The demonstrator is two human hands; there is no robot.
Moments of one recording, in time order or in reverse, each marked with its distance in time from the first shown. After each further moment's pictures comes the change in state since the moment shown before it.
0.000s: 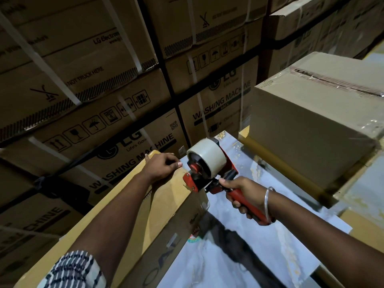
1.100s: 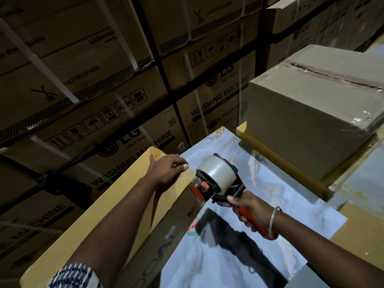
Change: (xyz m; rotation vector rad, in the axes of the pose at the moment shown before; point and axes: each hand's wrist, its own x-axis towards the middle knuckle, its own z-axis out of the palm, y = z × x) left_hand -0.031 0.037 0.014 0.084 -0.037 0.064; right_hand -0.012 0.062 0.000 0.089 -0.027 -0.266
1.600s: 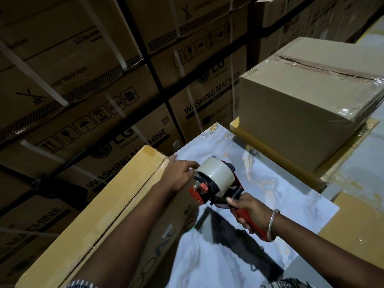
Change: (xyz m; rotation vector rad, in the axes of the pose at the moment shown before) left_hand -0.006 0.054 0.022 -0.081 -0.033 0.185; right_hand -0.008 0.025 -0.004 0.075 0.006 -0.029
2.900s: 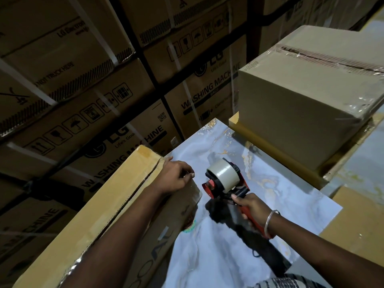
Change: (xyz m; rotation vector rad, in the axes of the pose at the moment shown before) left_hand 0.010 -0.026 0.011 -0.004 0.012 0.079; right_hand 0.055 0.053 -0.034 0.043 0.171 0.060
